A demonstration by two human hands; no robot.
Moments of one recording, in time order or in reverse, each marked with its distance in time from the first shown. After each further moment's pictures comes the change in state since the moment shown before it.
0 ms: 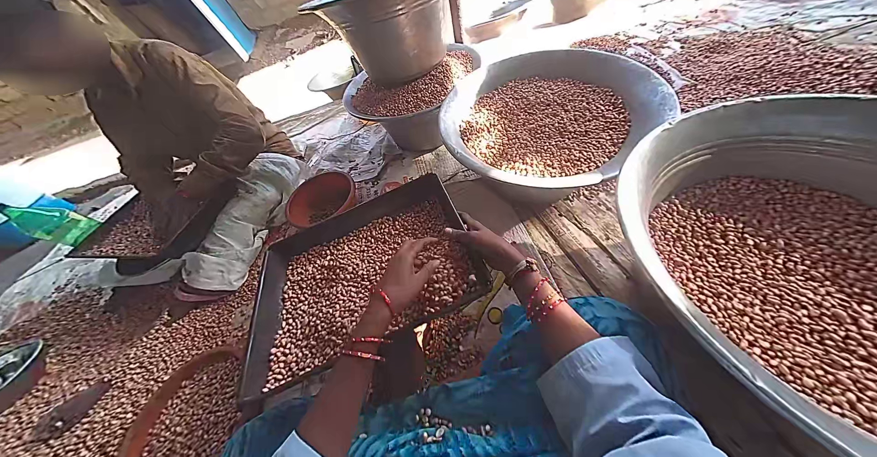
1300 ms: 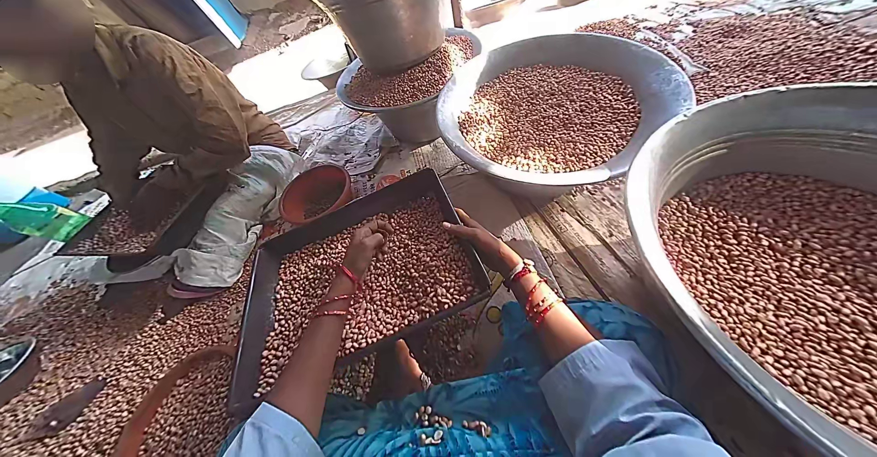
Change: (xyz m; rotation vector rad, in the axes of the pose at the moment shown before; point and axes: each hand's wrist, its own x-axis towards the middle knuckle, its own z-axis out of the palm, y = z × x) left_hand 0.047 -0.069 -0.027 -0.541 0.196 -0.114; right_hand 0.013 0.019 -0.007 0.122 -0.063 -0.089
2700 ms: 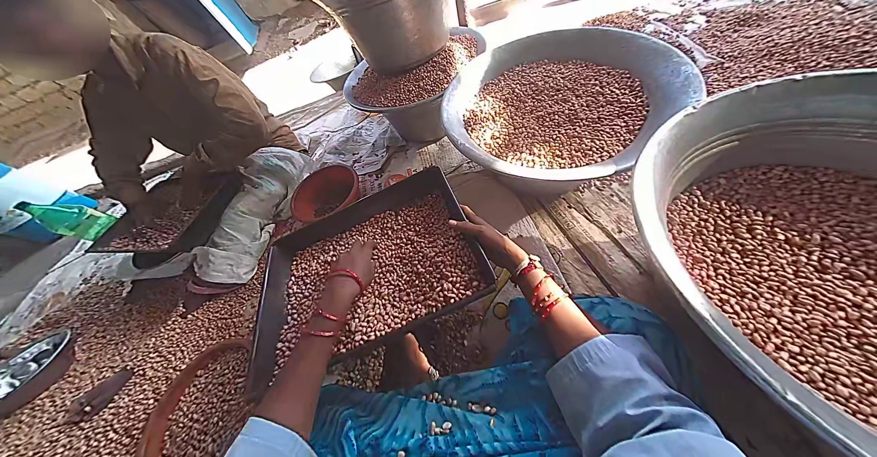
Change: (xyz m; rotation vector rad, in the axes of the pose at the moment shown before) left_hand -0.025 0.019 -0.018 1.199 -0.207 -0.345; right_hand 0.000 0.003 -0.001 -0.008 -0.008 -0.016
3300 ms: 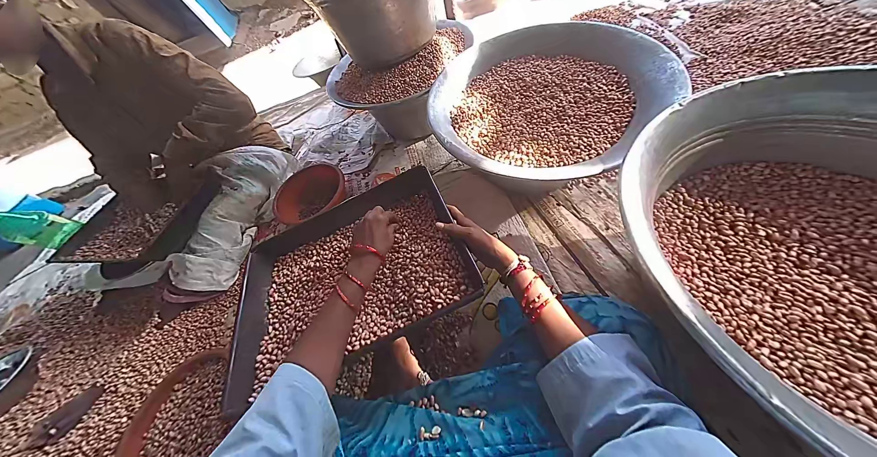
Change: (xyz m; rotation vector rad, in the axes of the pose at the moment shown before) left_hand 0.051 0.058 -0.008 -0.123 0.288 0.186; right_hand 0.001 -0.001 -0.005 0.004 -0.043 0.000
